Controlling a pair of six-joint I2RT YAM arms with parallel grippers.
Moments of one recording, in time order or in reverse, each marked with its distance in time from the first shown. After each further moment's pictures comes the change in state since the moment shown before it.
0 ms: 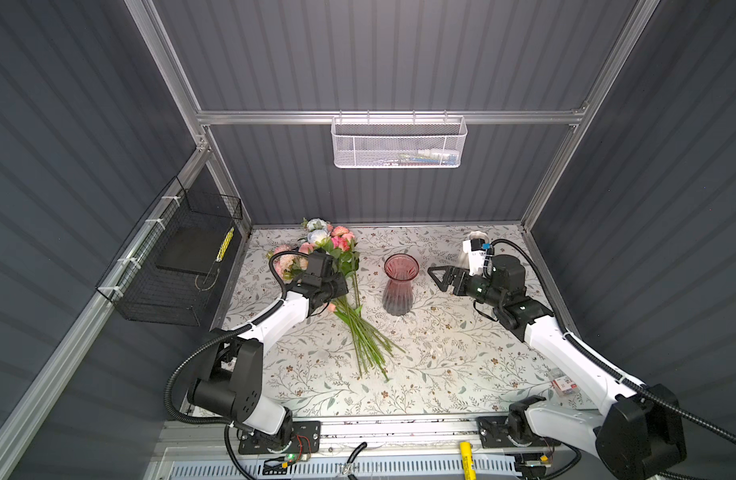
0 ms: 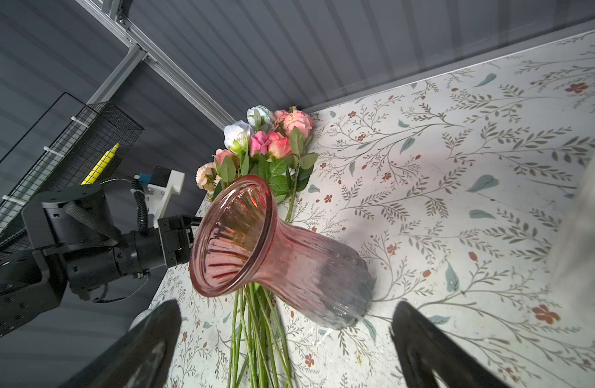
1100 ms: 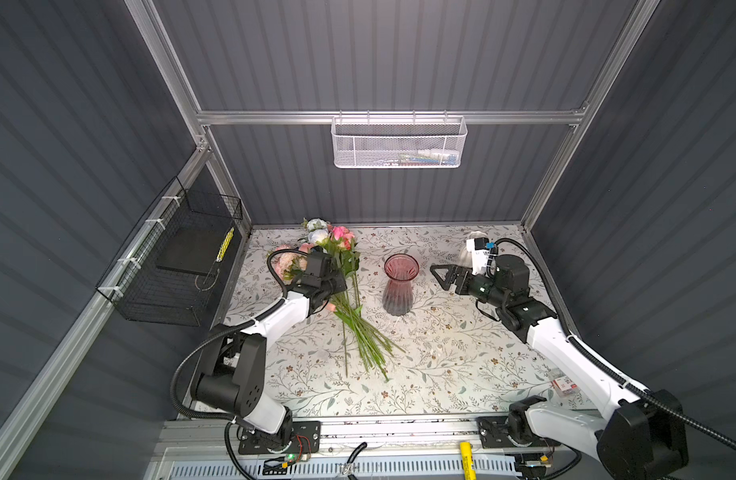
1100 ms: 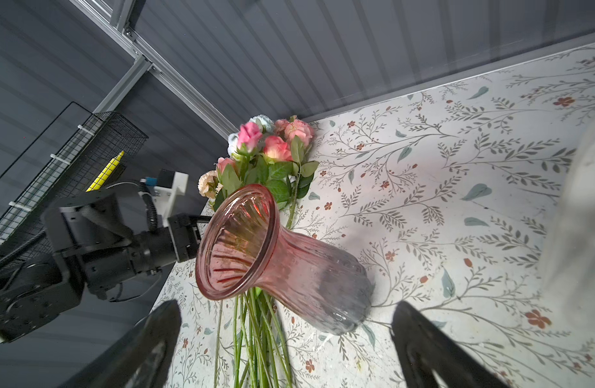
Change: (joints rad) left arm 0.016 -0.046 -0.024 0.087 -0.036 -0.001; right arm -0.011 -0.024 0.000 0.003 0.002 0.009
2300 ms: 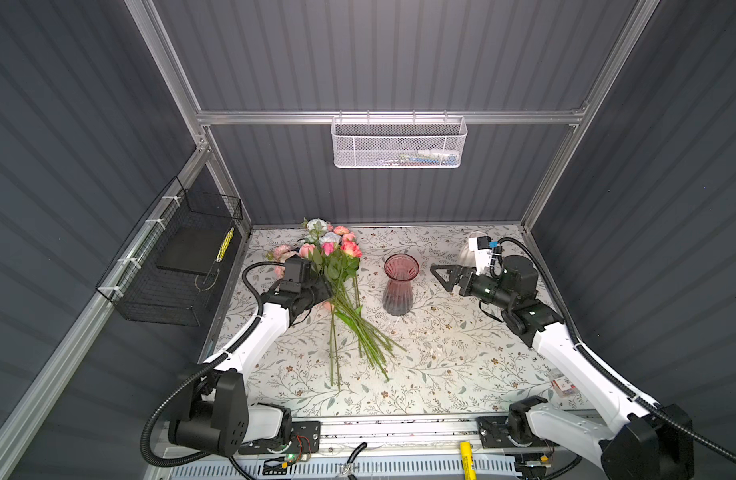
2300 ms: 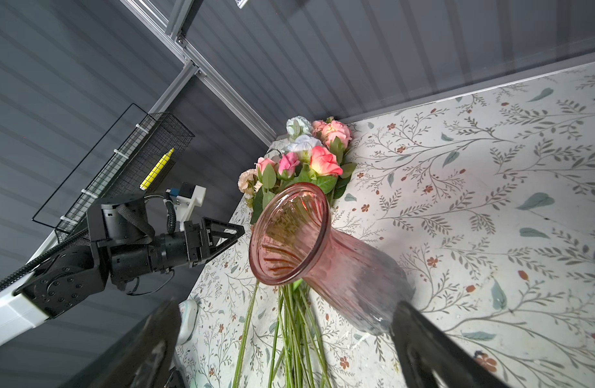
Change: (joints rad) left arm 0.101 -0.190 -0.077 -0.243 0.047 -0.054; right arm -0.003 -0.058 0.001 0.009 -0.107 0.043
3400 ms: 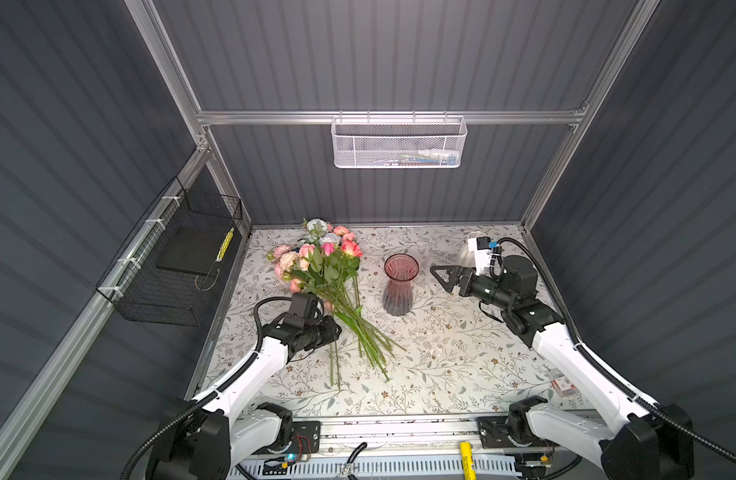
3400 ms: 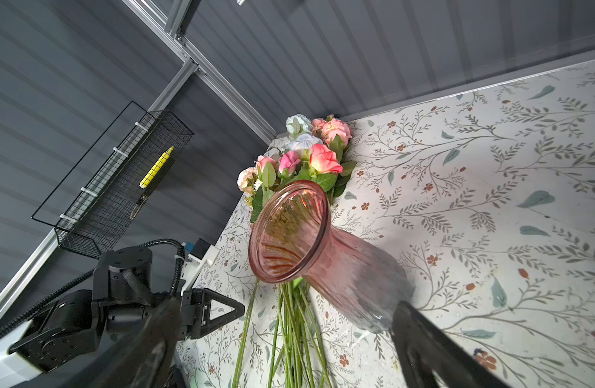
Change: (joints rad) left arm -0.111 -0.192 -0.292 -0.080 0.210 -0.045; right arm 0.000 0.000 0.000 -0.002 -0.003 -0.003
